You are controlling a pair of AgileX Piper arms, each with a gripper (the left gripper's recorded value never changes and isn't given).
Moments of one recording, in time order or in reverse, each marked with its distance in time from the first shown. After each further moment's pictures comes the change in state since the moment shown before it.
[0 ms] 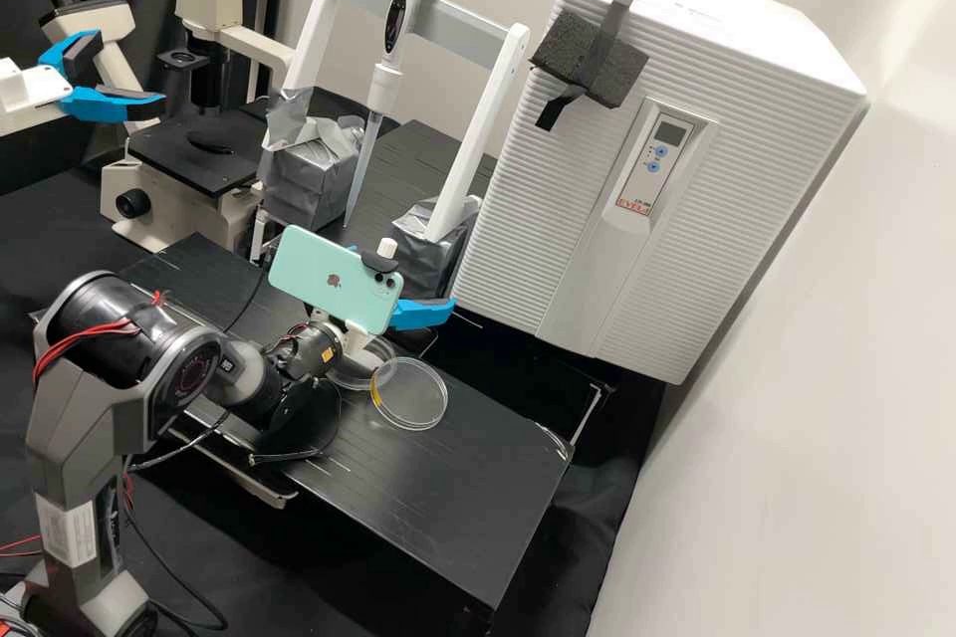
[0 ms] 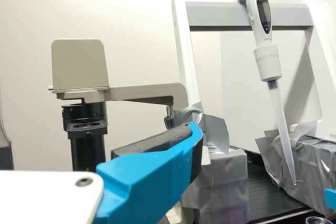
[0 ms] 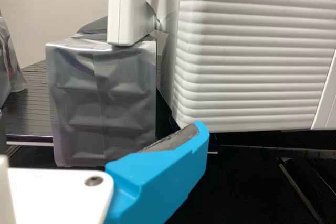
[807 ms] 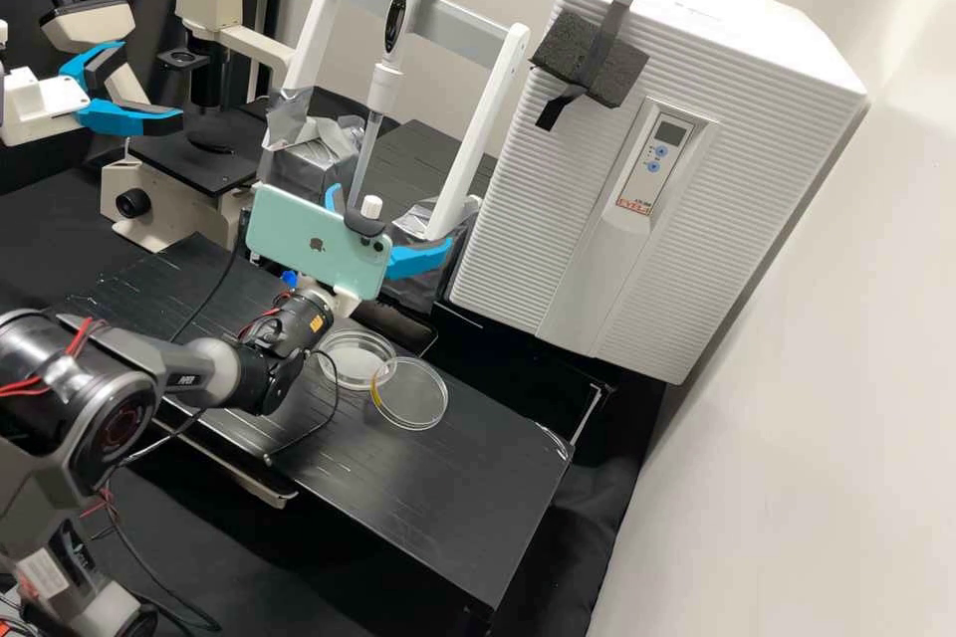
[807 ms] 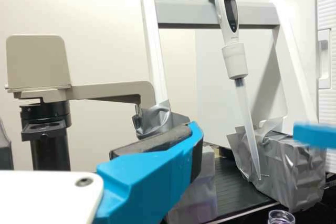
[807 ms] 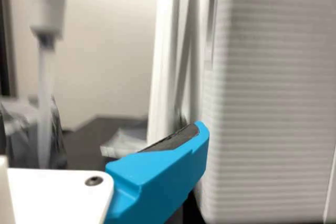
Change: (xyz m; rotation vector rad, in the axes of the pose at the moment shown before) left arm 0.007 -0.006 0.020 -0.016 -0.068 -0.032; right arm -0.026 0.043 -0.058 0.050 0.228 0.091
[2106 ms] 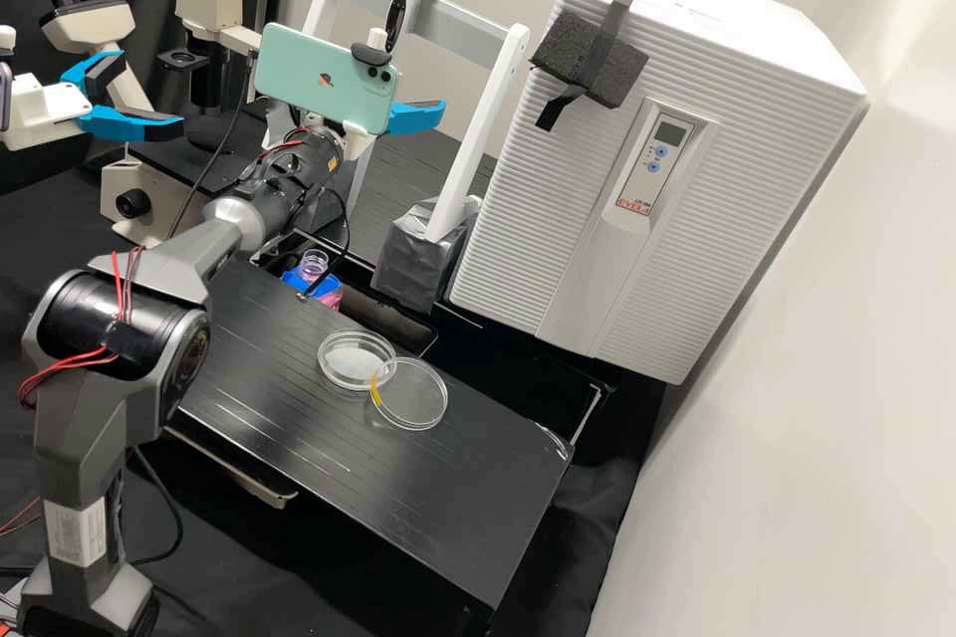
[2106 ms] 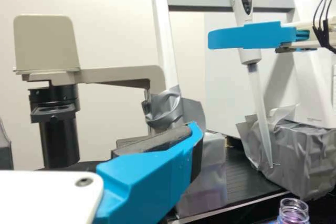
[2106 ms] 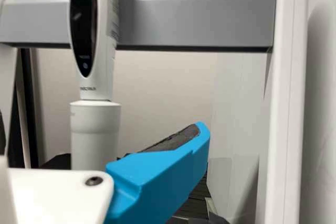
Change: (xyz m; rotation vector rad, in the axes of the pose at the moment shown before) left arm 0.002 -0.009 -0.009 0.000 0.031 -0.029; right arm 0.130 0.008 -0.105 0.005 0.002 -0.079
